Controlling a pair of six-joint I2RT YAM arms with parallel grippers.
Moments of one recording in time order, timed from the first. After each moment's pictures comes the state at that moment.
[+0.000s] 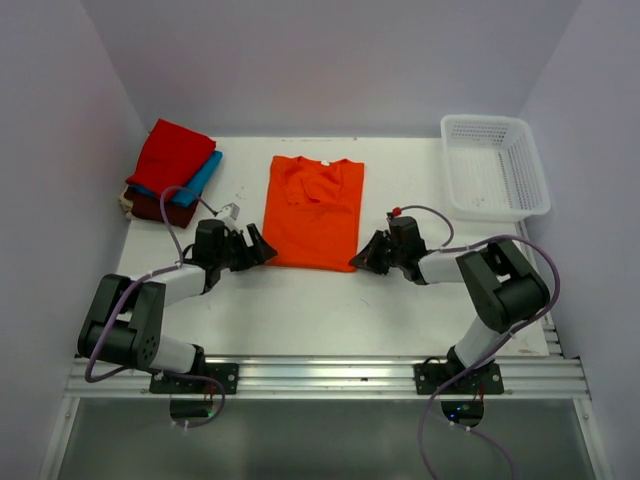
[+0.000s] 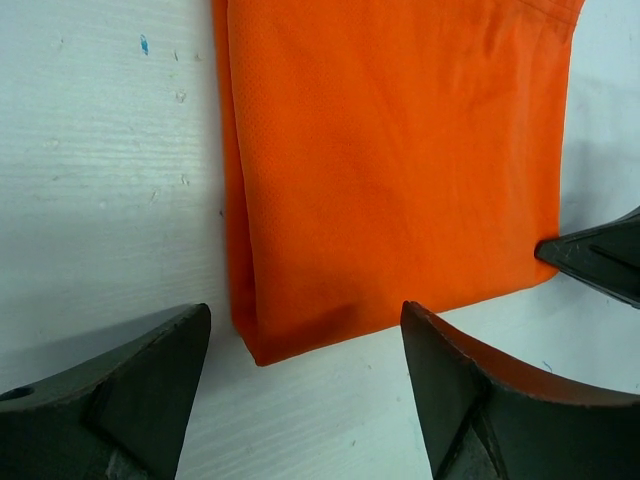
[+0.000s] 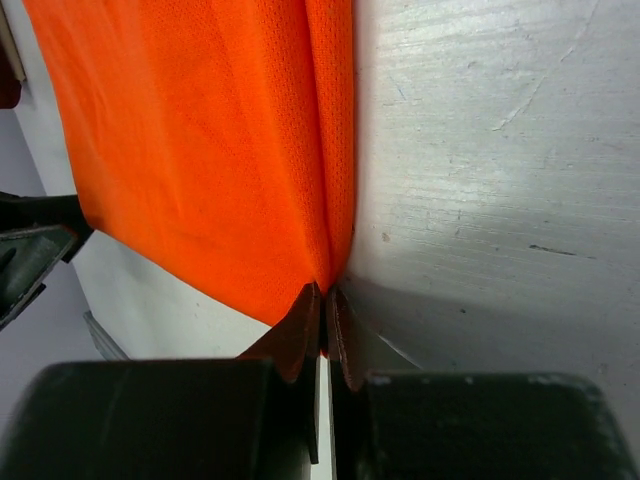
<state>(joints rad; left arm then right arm) -0.18 1.43 0.47 0.26 0.34 -0.54 0.42 1.70 0.62 0.34 -0.33 0.91</state>
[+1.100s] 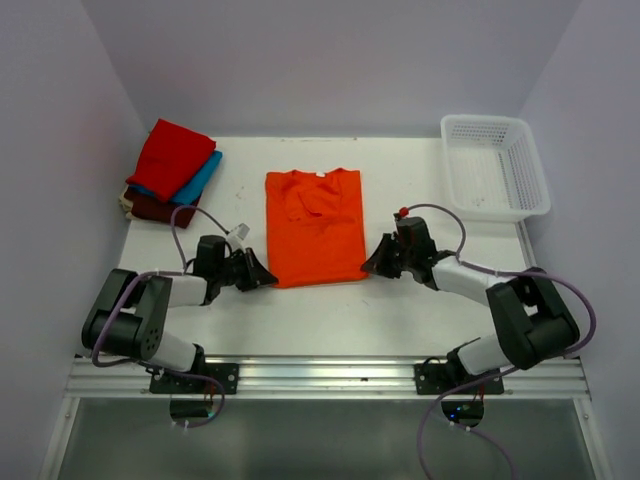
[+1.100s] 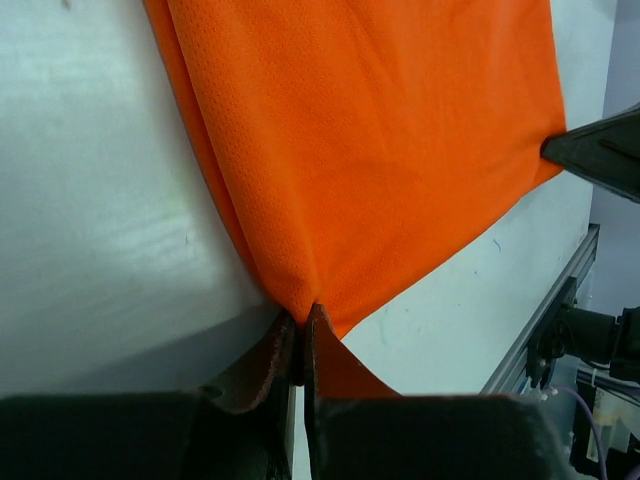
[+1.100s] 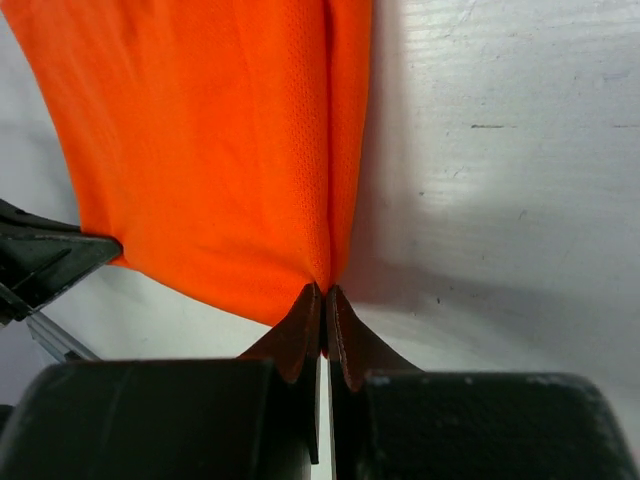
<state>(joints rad) -0.18 1.50 0.37 0.37 0.62 -0.56 0.43 1.48 0.61 0.05 -0.25 0.79</state>
